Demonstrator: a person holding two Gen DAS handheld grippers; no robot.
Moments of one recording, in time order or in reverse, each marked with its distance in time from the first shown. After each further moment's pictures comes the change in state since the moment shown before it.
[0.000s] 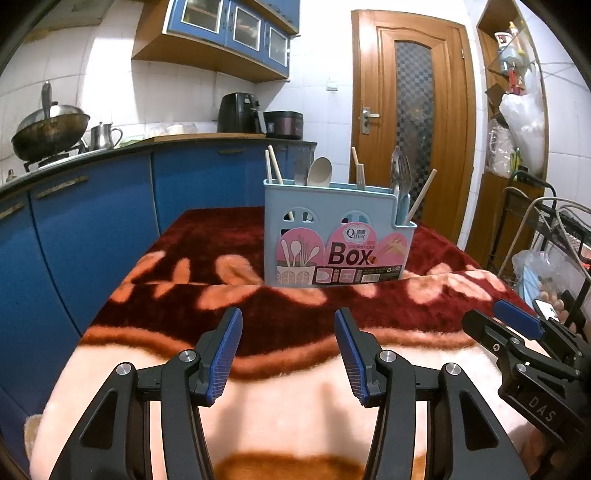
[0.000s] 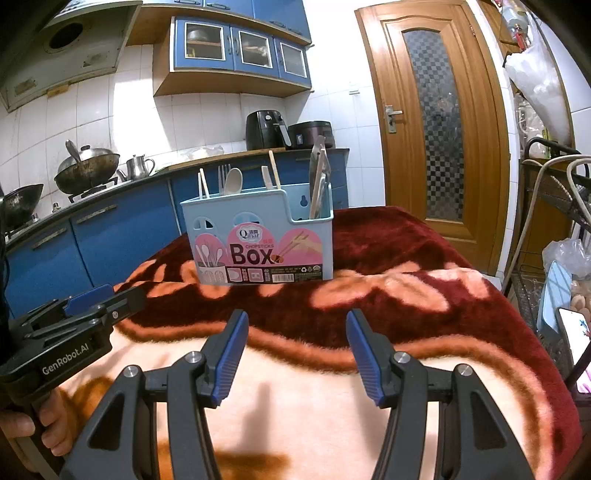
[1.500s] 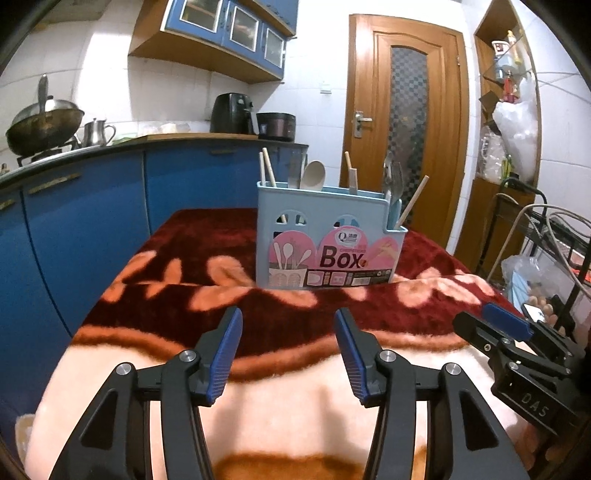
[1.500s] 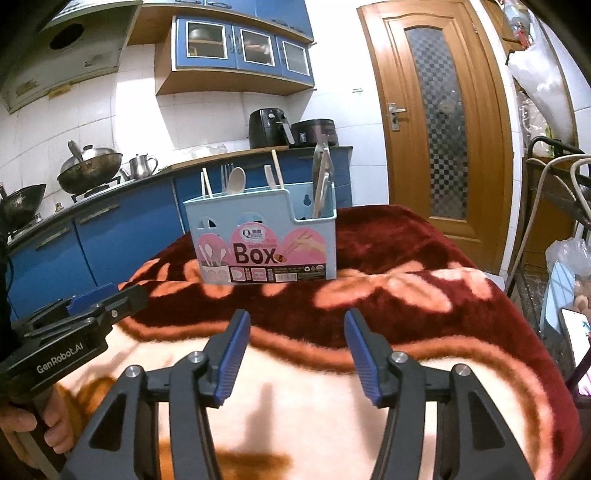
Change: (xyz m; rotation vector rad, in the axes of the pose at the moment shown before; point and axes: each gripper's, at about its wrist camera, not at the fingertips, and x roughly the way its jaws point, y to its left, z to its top) left arm 0.000 0.004 0.001 -0.020 -0.005 -0.046; right arm -0.001 0.001 0.001 0.004 -0.002 0.005
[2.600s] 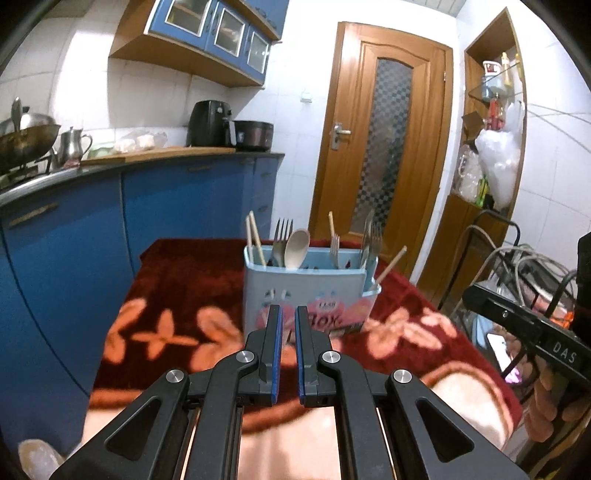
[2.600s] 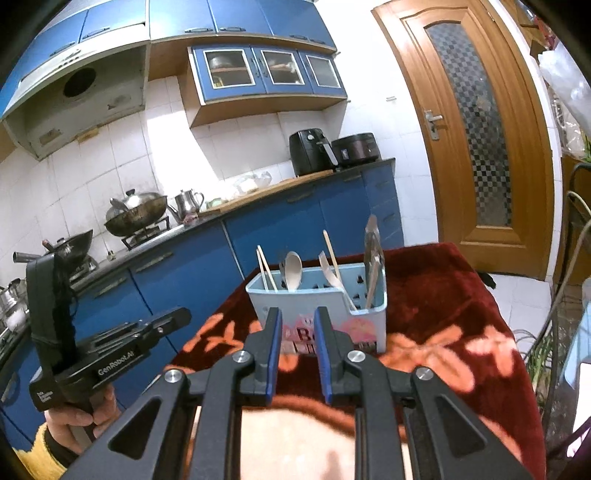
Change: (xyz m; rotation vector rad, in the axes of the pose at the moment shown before) left arm -0.023 0.014 0.083 -0.012 0.019 -0.127; right arm -0.026 0.001 0.097 0.063 0.000 0.222
